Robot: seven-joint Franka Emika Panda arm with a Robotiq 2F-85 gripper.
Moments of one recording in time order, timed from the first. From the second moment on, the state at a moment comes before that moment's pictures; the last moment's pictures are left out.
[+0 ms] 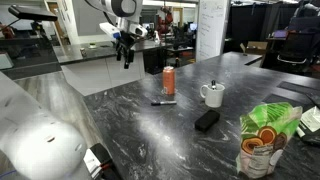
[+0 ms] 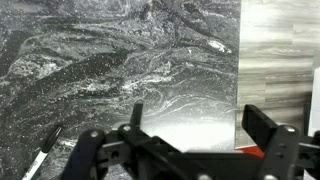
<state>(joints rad) 0.17 -0.33 0.16 -2.16 0.39 1.77 0.38</state>
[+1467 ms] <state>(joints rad) 0.07 -0.48 0.27 -2.50 -0.04 2.13 1.14</state>
